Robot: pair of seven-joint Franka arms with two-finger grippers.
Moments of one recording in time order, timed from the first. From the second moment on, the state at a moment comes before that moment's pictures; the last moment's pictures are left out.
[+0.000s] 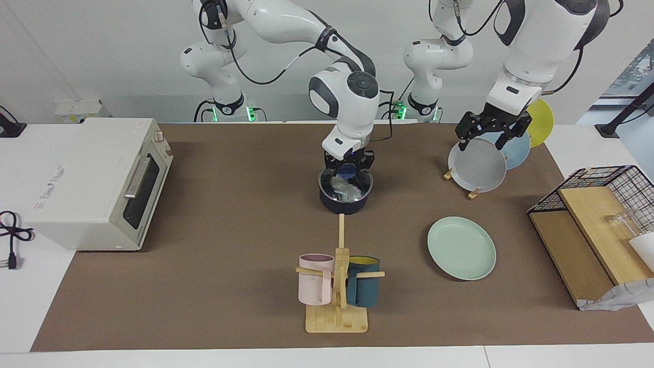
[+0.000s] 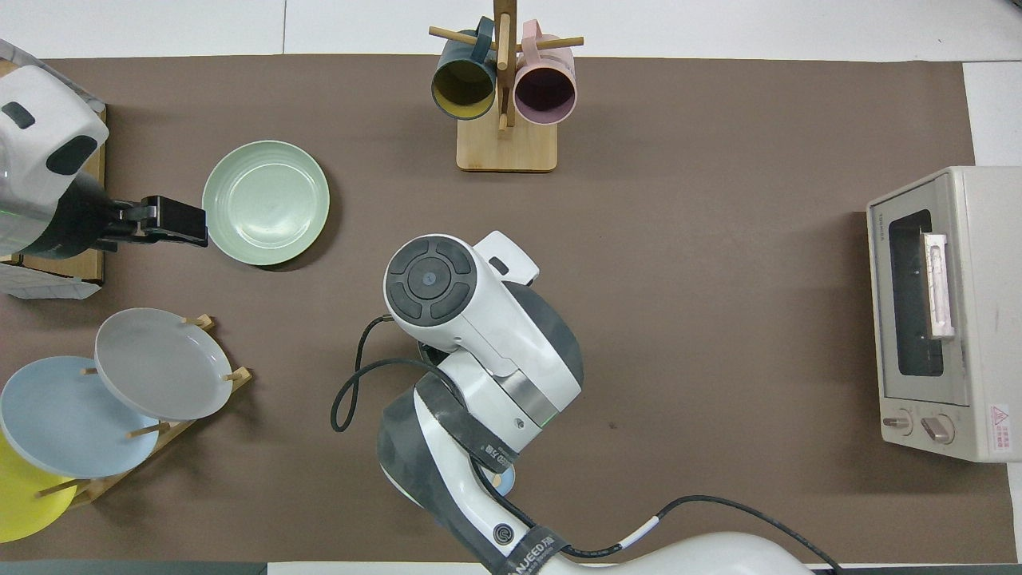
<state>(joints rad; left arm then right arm) -0.05 -0.02 -0.15 -1.64 -0.03 1.66 -0.15 0.76 0.41 -0.04 -1.54 0.03 1.90 0.73</state>
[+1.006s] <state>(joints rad) -0.30 0.10 -0.16 -1.71 -0.03 1.82 -0.29 0.40 0.33 -0.06 -1.46 0.02 1.68 0.16</state>
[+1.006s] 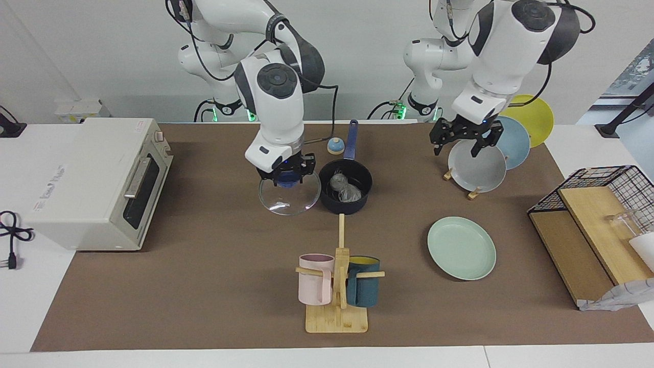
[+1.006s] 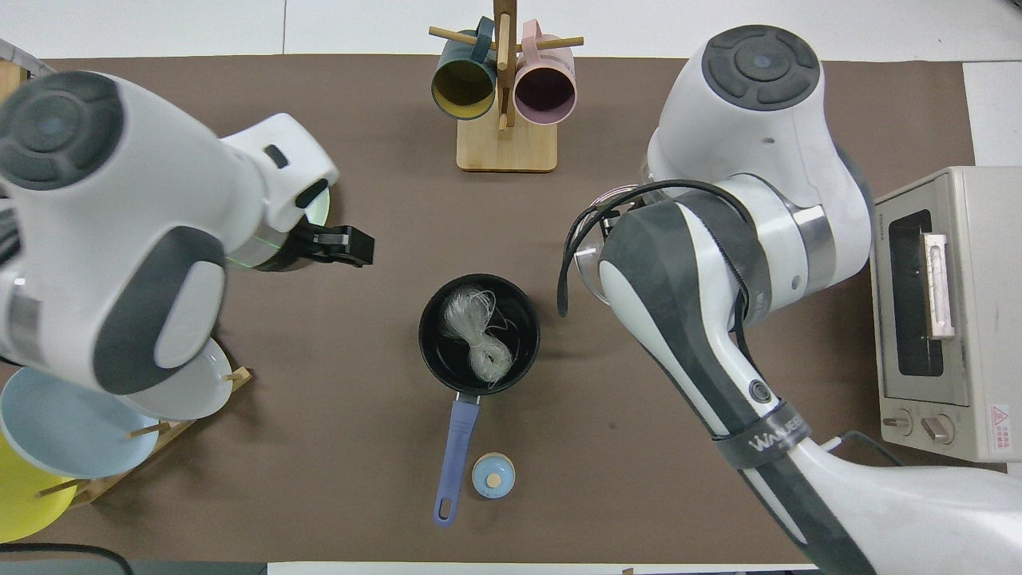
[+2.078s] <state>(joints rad) -0.52 0.24 -0.17 -1.90 -0.05 2.10 -0.46 0.17 0.25 -0.06 -1.85 -0.03 2.07 -0.18</state>
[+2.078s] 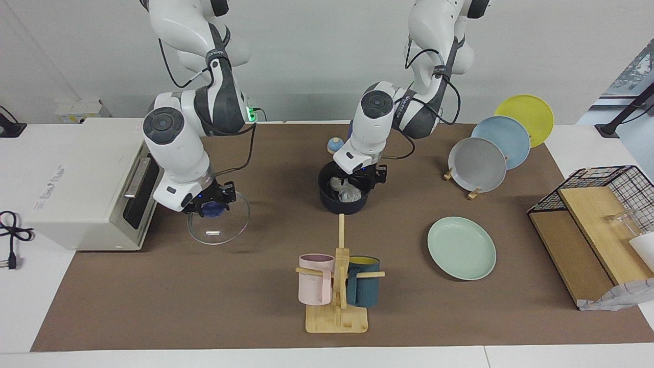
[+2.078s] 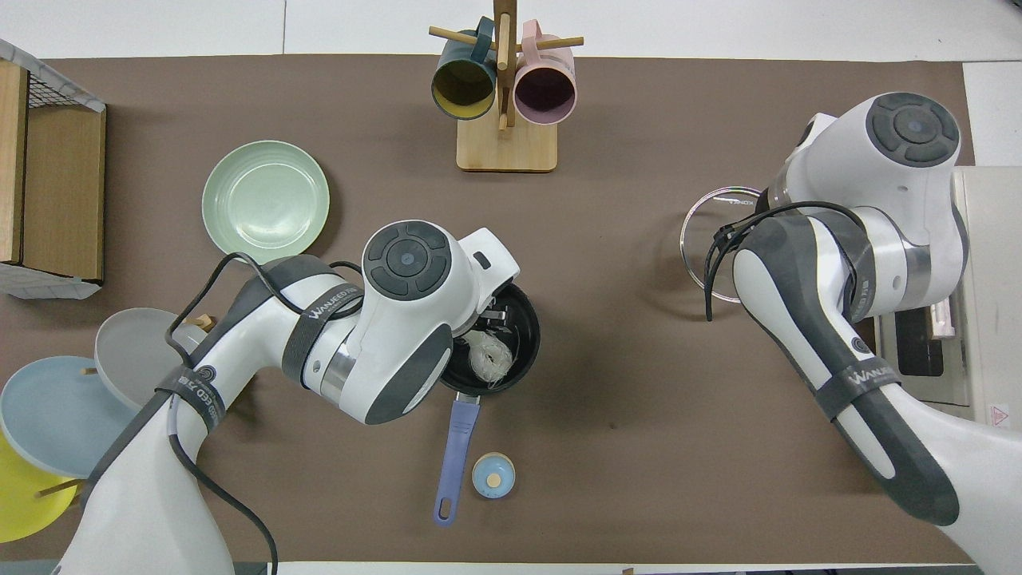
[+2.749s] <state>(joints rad) -0.57 0.27 -0.16 -2.00 -0.05 2.26 -0.51 0.14 0.25 -0.05 -1.97 -0.03 2.18 -0.19</state>
